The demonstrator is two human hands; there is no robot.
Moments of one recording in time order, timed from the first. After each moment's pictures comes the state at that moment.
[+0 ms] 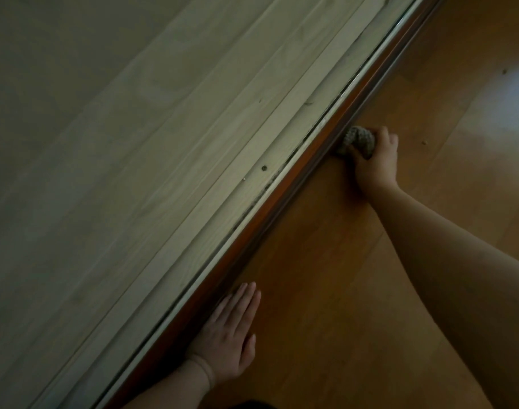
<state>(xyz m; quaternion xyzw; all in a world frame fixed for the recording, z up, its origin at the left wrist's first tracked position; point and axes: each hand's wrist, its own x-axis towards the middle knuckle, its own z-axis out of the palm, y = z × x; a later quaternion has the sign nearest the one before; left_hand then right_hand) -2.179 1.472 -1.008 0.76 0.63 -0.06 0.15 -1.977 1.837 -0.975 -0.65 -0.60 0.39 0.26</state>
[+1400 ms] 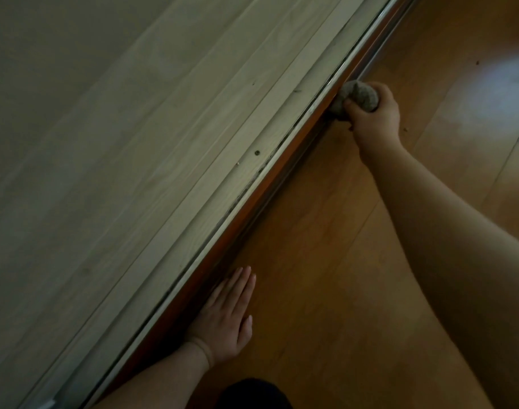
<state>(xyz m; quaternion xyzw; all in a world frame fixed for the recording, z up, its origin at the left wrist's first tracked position) -2.180 1.472 -1.002 0.75 0.63 -0.04 0.18 -1.988 1.845 -0.920 -0.63 -0.53 0.45 0.35</state>
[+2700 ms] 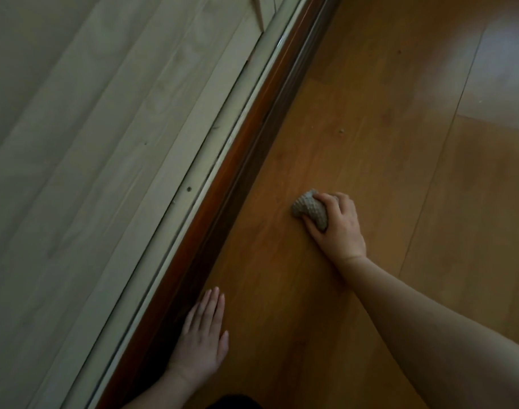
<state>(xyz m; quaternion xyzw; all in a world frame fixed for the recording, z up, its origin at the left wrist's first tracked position) -2.158 1.487 -0.969 0.73 0.65 -0.17 0.15 -1.882 1.705 -1.017 -0.60 -0.70 0.26 0.27</state>
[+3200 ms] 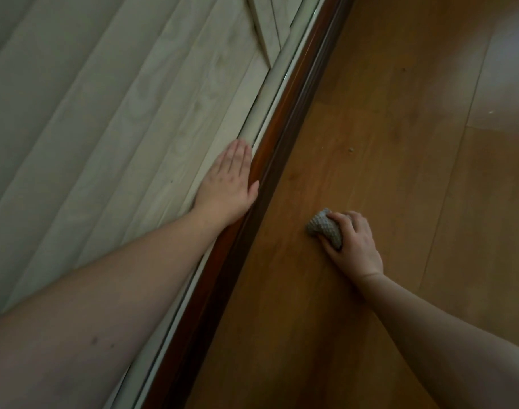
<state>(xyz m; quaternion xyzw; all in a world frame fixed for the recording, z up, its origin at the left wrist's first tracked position) -2.144 1.785 -0.865 0.76 0.61 -0.19 -0.09 -1.883 1.704 -1.013 -0.60 -0.70 0.28 0.27</state>
